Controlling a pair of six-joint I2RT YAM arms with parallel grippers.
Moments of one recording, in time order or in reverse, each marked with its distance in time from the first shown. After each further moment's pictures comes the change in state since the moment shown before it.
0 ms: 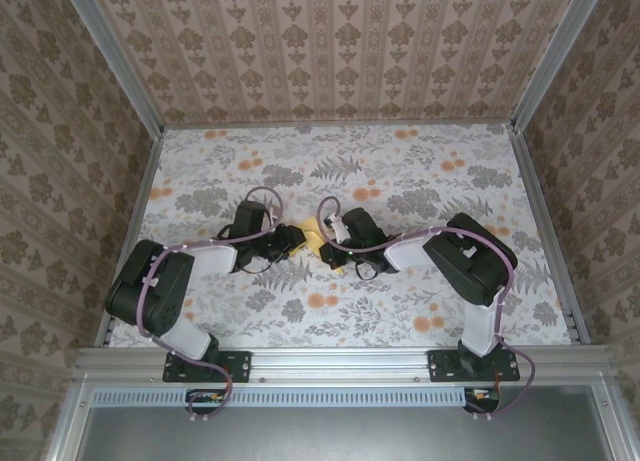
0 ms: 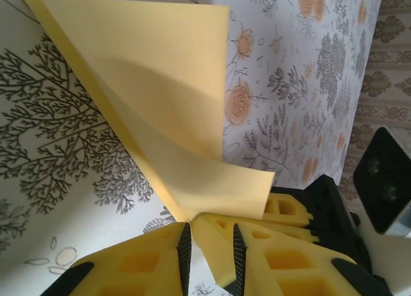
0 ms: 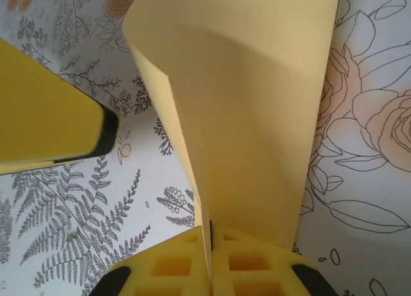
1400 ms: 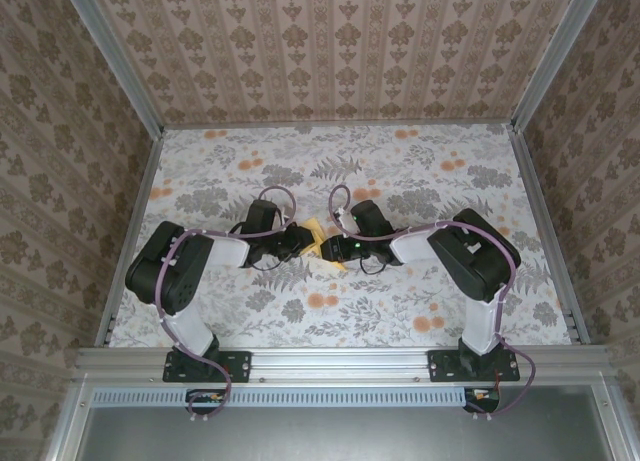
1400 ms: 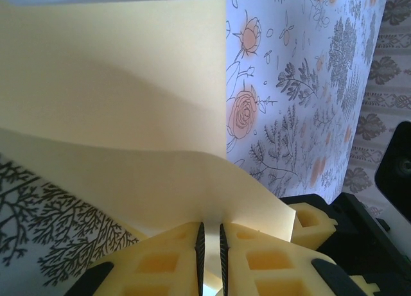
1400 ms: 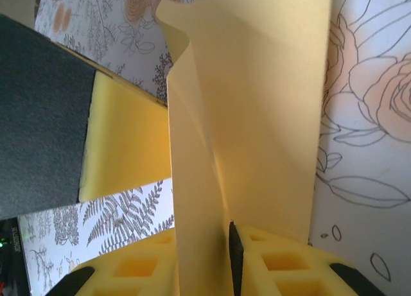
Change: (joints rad) left arm -0.039 0.151 0.062 0.092 0.019 -0.005; right arm -0.079 0.000 0.016 -0.046 -0.201 0.111
